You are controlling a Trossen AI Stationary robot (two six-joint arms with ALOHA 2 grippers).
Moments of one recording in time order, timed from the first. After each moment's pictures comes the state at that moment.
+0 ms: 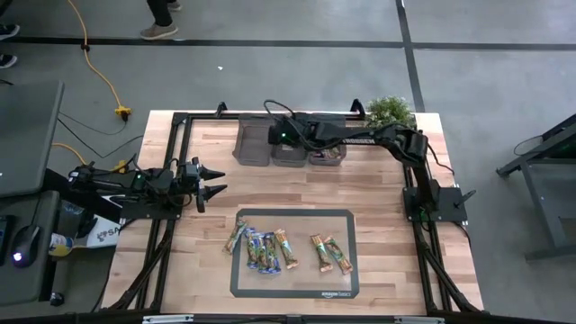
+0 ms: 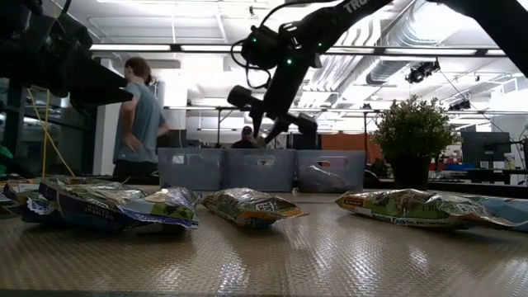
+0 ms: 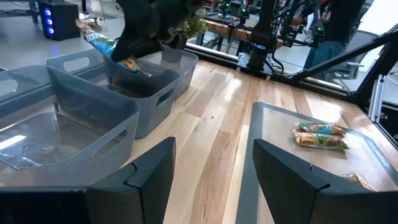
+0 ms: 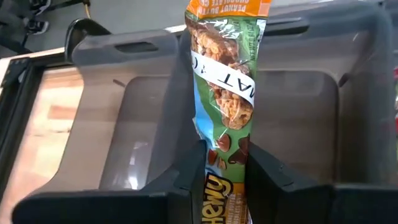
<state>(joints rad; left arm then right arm) -0.16 0.03 0.10 -0.23 -0.41 -0.27 -0.31 2.07 1.62 -0.45 0.41 1.16</state>
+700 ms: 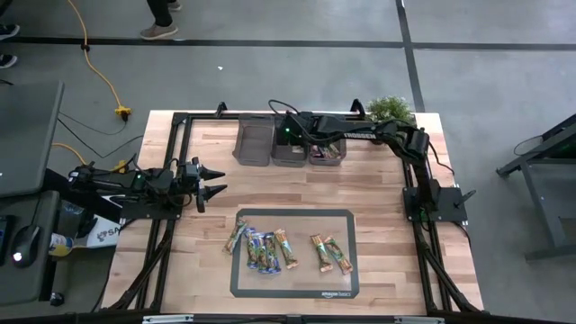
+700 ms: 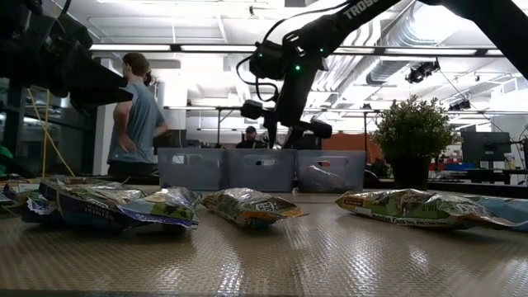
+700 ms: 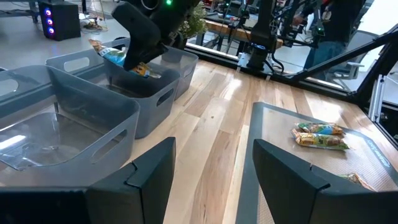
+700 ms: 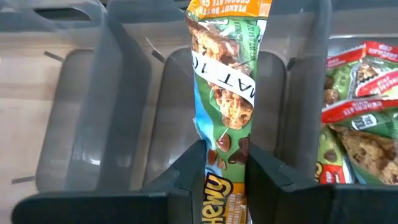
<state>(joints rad) -0.16 0.03 0.10 -0.23 -0.41 -0.27 -0.37 2.07 1.62 -0.61 0.30 1.12</state>
